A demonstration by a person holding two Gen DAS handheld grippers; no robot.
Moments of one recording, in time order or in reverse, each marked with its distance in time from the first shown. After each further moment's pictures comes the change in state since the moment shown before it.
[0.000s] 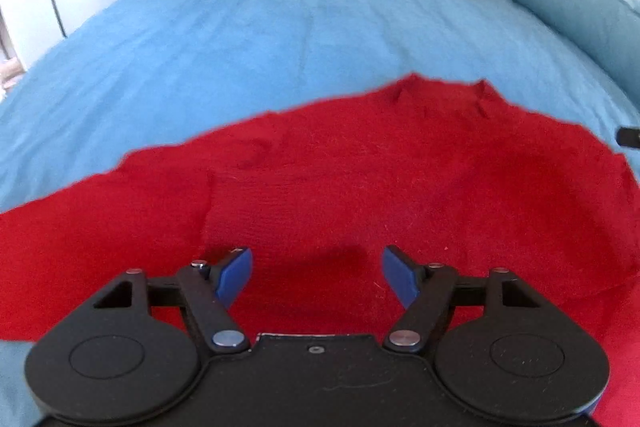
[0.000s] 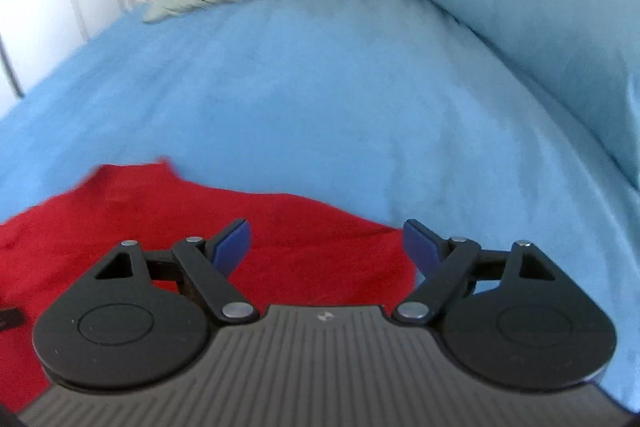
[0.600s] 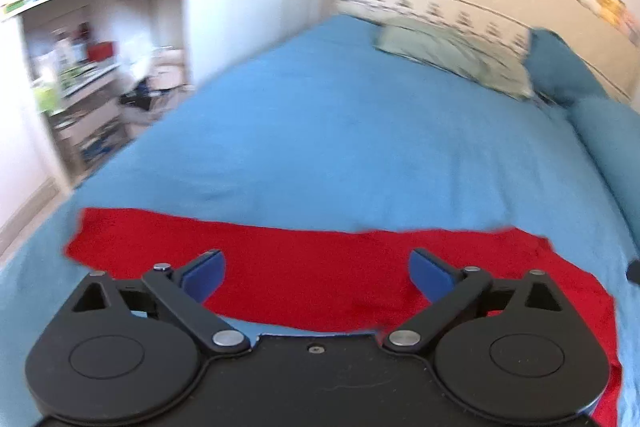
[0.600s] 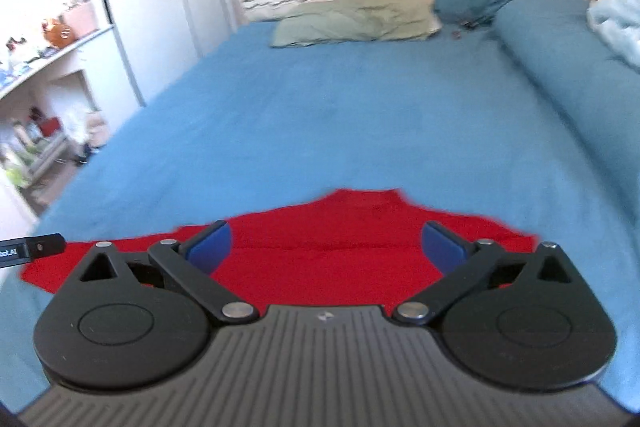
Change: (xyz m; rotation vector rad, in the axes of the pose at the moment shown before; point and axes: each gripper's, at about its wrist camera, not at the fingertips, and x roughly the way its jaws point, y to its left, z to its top) left arm -0.191 0.186 -0.001 -0.348 -0.146 0.162; right arm -0.165 0.222 0.032 -0.069 -0.002 0.182
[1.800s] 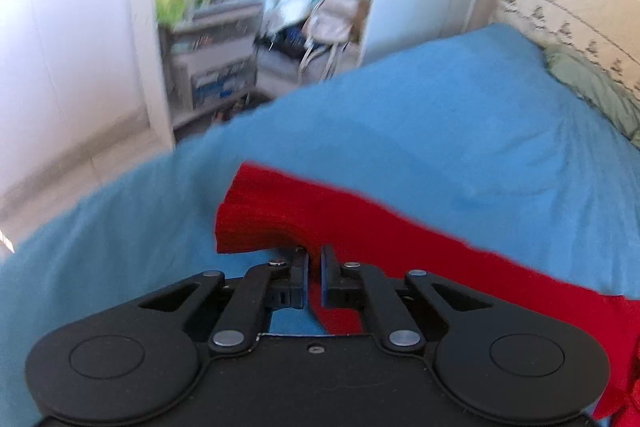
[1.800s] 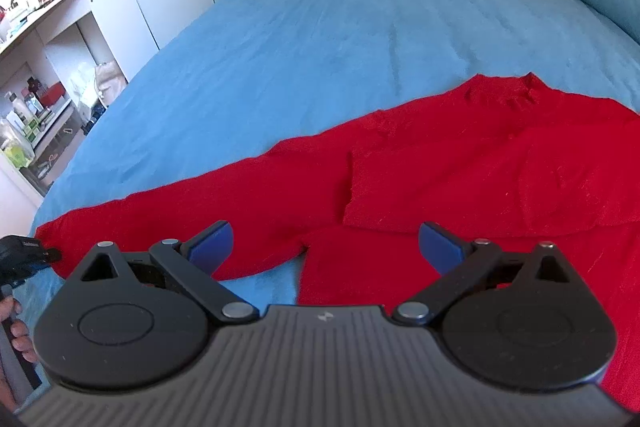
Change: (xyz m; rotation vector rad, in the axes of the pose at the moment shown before) left arm 0.126 0.193 -0.010 -0.233 0.012 0.235; right arm 0.104 0.147 -0.085 0.071 0.110 -0.019
